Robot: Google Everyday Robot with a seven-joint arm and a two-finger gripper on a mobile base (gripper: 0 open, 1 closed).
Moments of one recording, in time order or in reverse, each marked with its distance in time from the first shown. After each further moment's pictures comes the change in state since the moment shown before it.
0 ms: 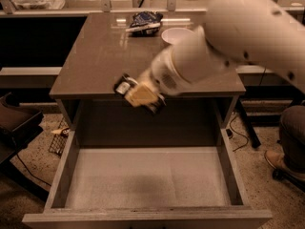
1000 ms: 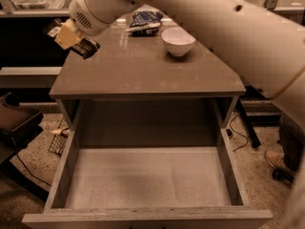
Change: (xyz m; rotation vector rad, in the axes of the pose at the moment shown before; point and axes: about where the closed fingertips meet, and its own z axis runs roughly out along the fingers) arm -0.203 -0.042 0.085 0.033 -0.146 -0.130
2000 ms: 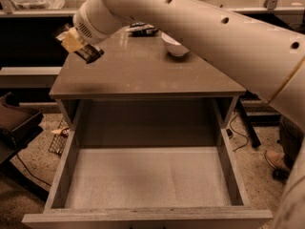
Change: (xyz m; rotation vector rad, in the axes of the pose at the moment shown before) arm 0.019 -0.023 0.026 0.090 -0.001 0.097
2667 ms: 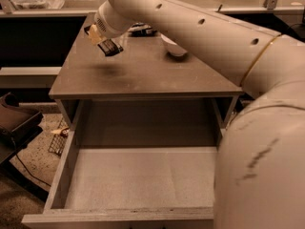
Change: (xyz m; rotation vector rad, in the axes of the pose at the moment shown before) arm 0.034 -0.101 0.033 0.197 0.079 0.227
